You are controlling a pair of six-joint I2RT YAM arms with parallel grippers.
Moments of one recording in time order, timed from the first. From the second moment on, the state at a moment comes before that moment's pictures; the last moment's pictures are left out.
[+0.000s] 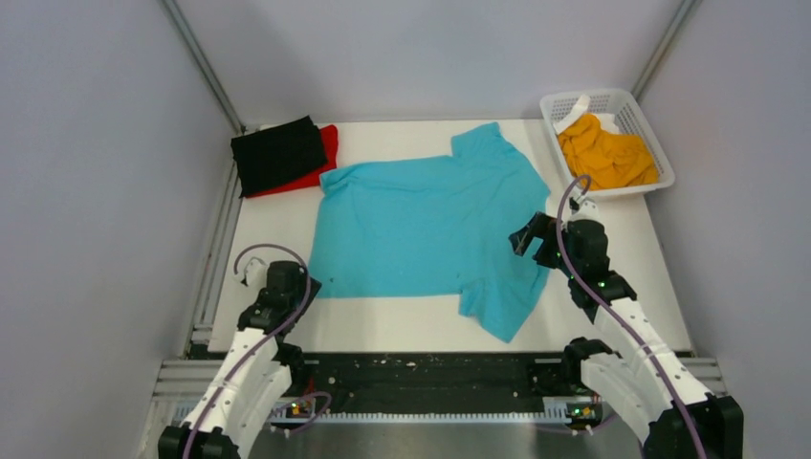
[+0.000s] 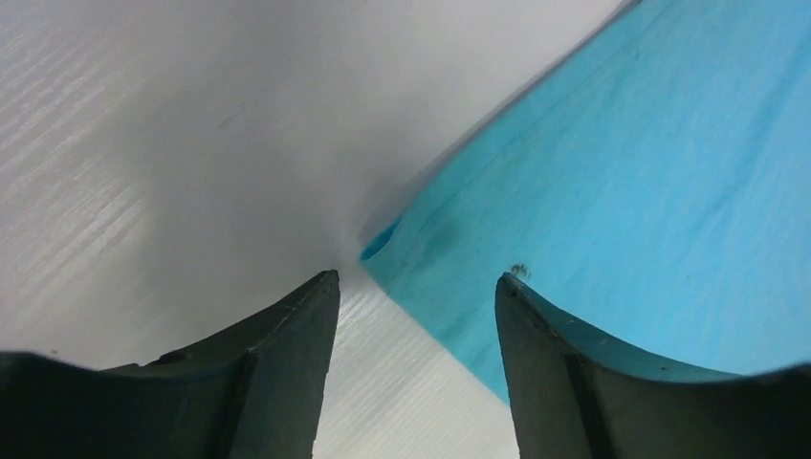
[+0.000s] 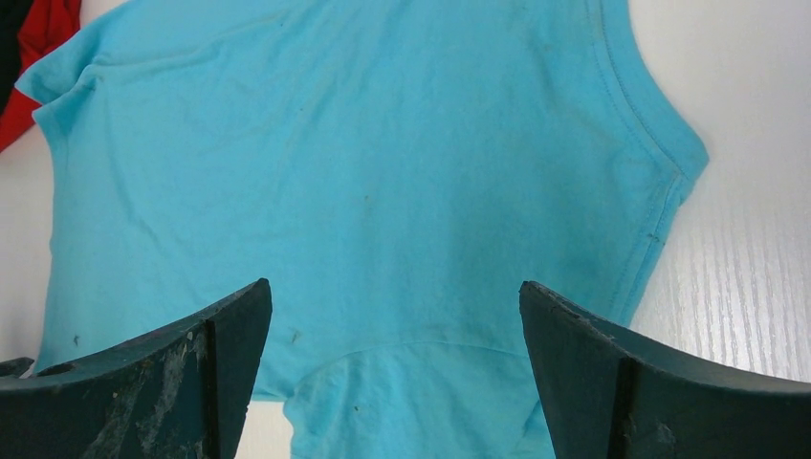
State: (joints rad) left arm -0.14 0.61 0.26 -0.53 -0.27 -1.06; right arm 0.20 0.80 0.46 -0.17 -0.05 0.53
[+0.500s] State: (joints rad) left arm -0.13 0.95 0.33 -0.34 -0.34 -1.17; right arm 0.20 0.80 0.46 -0.18 0.03 0.53
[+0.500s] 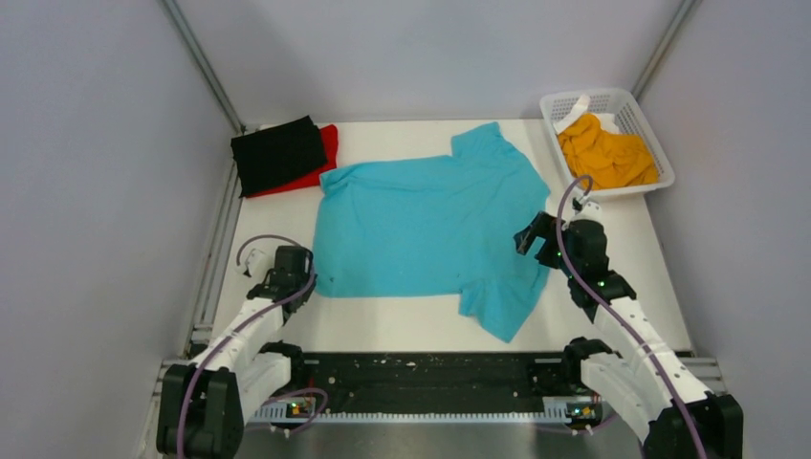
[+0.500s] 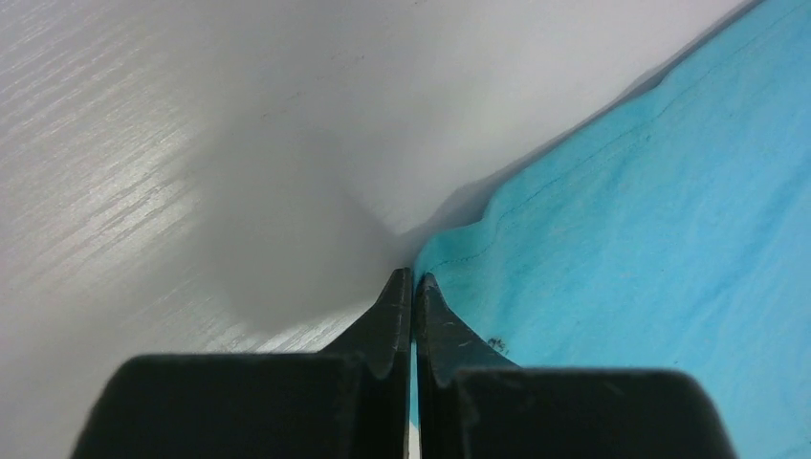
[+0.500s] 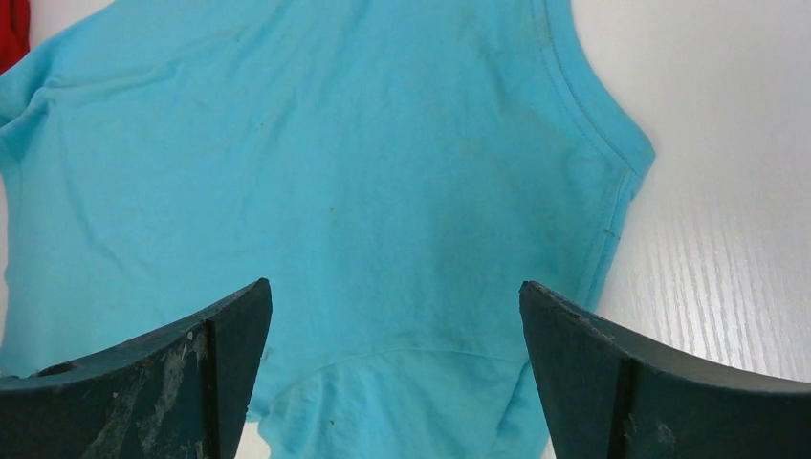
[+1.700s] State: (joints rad) left arm -0.13 0.86 0.36 -0.41 -0.25 -1.04; right arm 0.90 1.11 0.61 -0.80 0.09 0.69
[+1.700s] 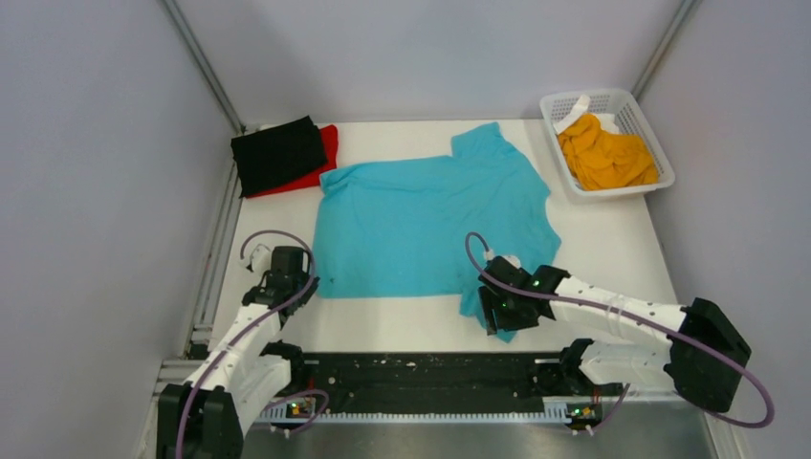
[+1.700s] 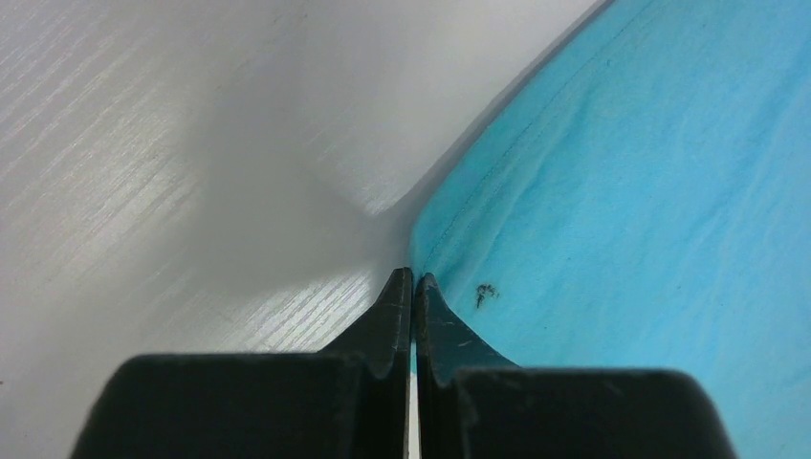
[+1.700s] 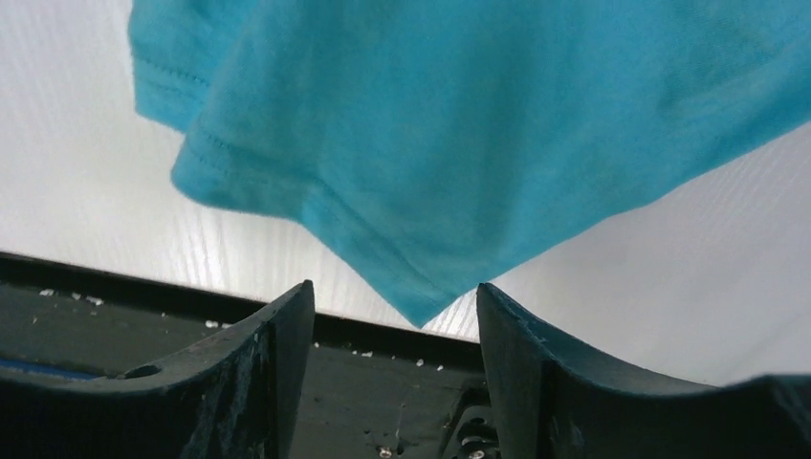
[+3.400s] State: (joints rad) left arm -0.13 0.85 0.45 -0.50 -0.18 -1.08; right arm 0.81 0.99 0.69 -0.76 0.32 0.79
